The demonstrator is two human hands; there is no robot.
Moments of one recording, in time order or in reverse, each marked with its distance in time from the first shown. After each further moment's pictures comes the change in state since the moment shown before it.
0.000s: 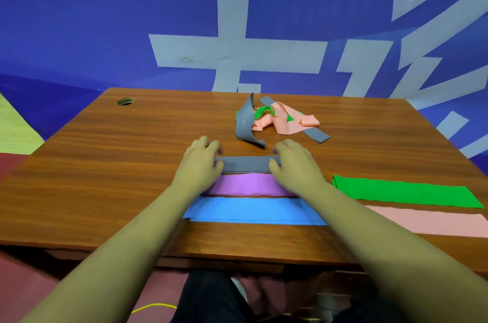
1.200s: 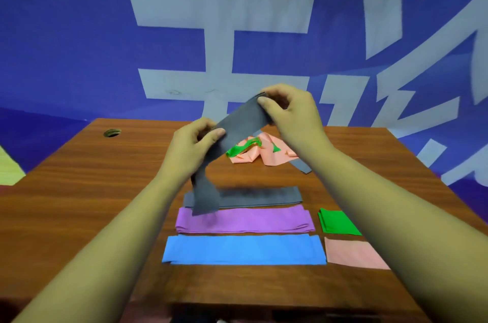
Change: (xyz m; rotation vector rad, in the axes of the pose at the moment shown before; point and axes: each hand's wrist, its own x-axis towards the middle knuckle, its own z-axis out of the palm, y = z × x) left_hand 0.068 0.053 -0.082 -0.653 0.221 0.011; right_hand 0.056 -0.031 -0.141 0.751 0.469 -0.126
